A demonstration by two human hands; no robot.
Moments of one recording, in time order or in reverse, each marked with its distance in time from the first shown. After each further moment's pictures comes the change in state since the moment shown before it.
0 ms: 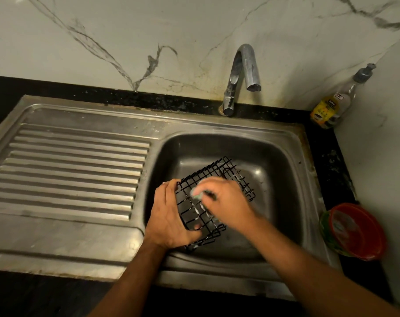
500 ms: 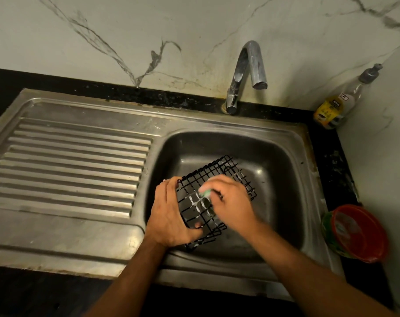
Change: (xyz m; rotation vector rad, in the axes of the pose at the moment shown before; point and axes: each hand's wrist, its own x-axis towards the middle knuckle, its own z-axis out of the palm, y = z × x) left_hand 0.001 0.001 -0.001 -0.046 0.024 0.021; right_hand -0.010 0.004 0.005 -0.041 0.081 0.060
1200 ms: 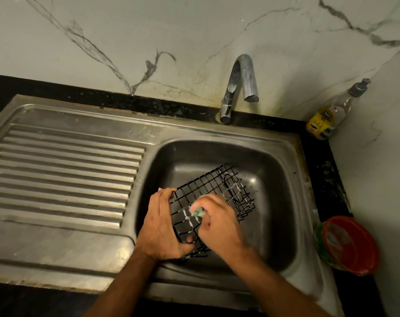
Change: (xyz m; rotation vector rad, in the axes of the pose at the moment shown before) left_hand -0.001 -0.004 0.002 0.003 0.003 0.084; right_hand -0.020 -0.021 0.006 -0.005 -0.004 0.089
